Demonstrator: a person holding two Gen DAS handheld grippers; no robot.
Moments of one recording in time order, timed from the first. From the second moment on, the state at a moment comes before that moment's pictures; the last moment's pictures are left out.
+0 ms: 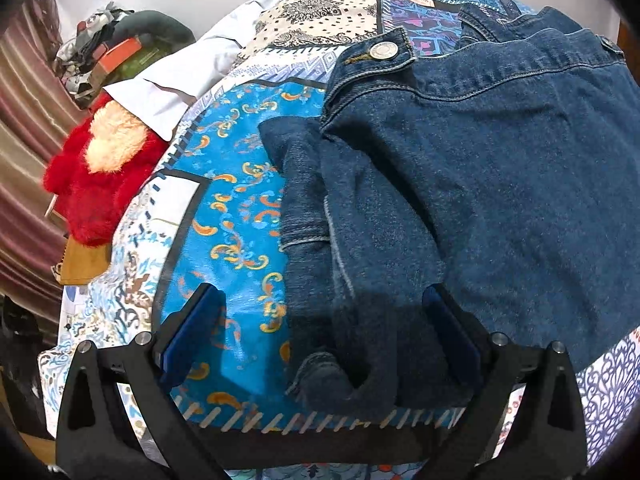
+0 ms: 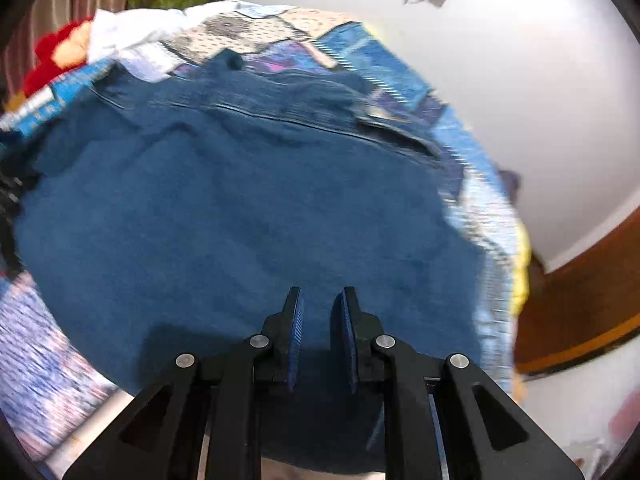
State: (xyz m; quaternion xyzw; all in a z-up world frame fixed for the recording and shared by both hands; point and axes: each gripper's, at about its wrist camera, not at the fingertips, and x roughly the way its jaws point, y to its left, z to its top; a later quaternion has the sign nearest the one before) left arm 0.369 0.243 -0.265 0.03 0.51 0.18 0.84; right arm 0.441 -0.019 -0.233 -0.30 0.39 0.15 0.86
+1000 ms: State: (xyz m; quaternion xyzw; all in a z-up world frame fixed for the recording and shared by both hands) left arm 0.287 0.250 -0.179 -0.17 0.41 0.17 0.88; right arm 0.396 -0.072 -0.113 -0.13 0.32 0.18 0.92
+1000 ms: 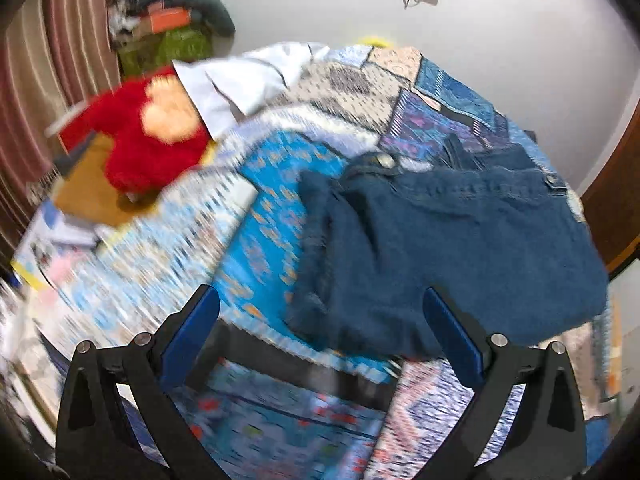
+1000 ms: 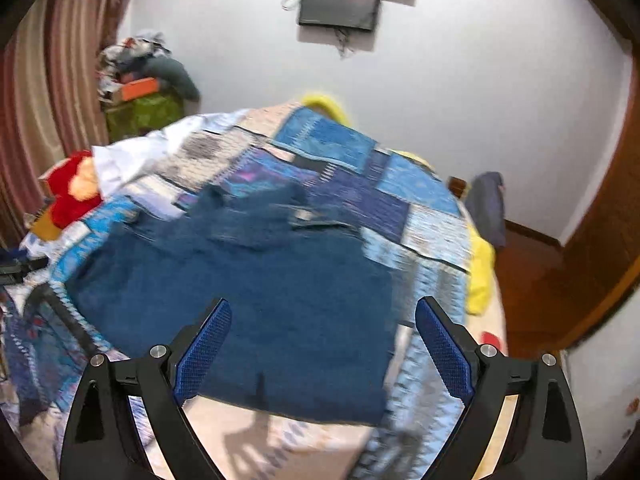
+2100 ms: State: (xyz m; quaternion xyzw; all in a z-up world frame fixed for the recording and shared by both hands) left arm 0.358 0.264 -0.266 -0.47 0.35 0.18 0.80; right arm 0.431 0.004 -0.214 -0.10 0.46 0.27 0.84
